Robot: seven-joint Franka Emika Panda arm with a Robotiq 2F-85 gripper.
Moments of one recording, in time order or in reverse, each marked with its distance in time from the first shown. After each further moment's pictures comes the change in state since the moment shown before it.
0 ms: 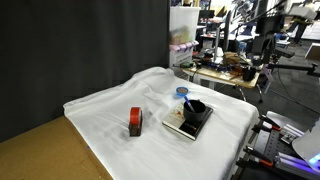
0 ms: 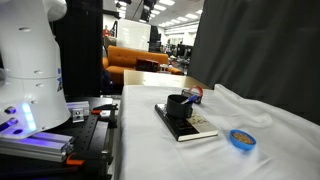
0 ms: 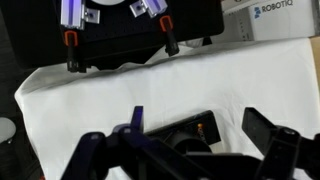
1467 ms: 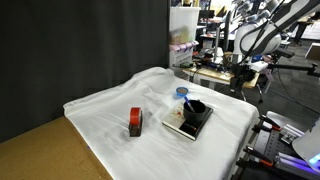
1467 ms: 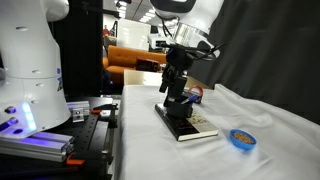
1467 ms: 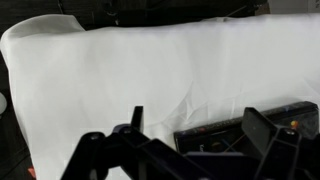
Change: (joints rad) arm -0.058 0.569 -0.201 -0.124 -0.104 0.693 -0.378
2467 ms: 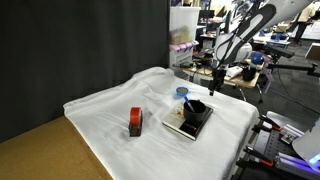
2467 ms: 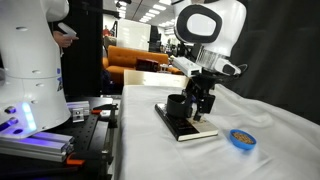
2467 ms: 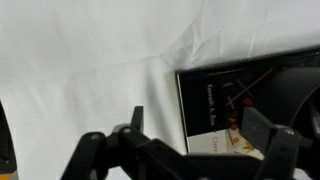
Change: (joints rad) arm 0.000 0.347 0.076 0.262 0.084 0.174 -0.030
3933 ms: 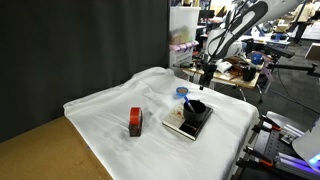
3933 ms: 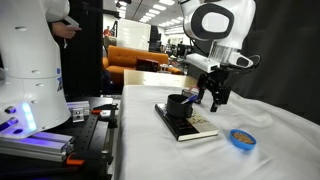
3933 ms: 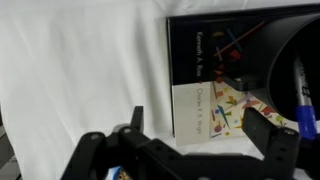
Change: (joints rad) arm -0.018 0.052 0.066 0.144 -0.002 -0.001 -0.029
